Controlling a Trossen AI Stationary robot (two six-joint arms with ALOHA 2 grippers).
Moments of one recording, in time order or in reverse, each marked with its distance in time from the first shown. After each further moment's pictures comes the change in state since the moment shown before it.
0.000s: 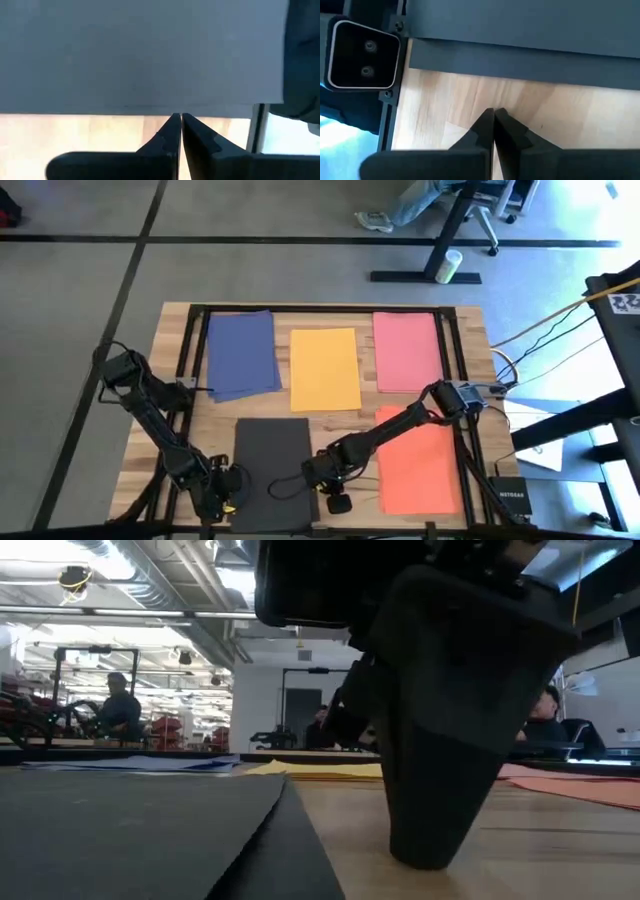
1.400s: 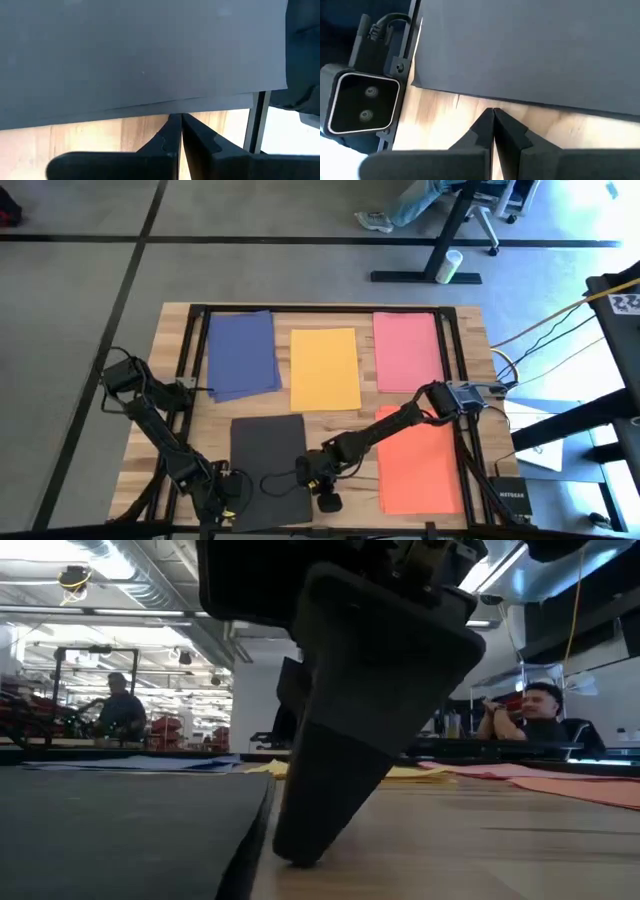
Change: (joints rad) left arm -0.010 0.068 -0.009 0.105 0.055 0.005; right arm -0.027 0.033 0.037 0.093 -0.009 -0.007
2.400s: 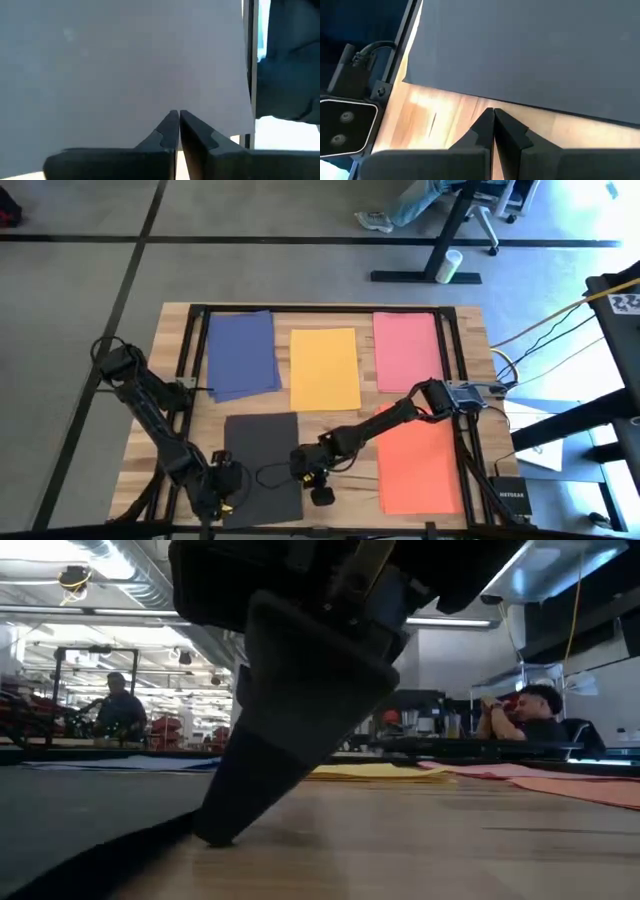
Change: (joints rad) left arm 0.048 -0.142 0.052 -0.181 -0.148 0.162; right arm -0.053 0.016 0.000 0.100 0.026 -0.076
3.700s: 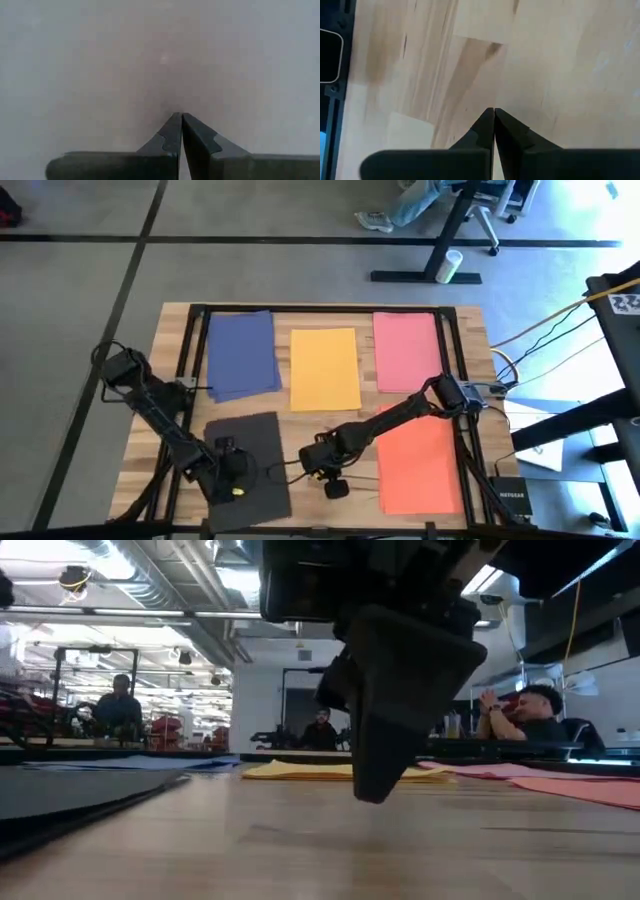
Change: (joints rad) left arm 0.026 0.069 -0.110 -0.024 -0.082 -0.104; right arm 0.015 -0.094 0.000 -0.353 0.108 -0.027
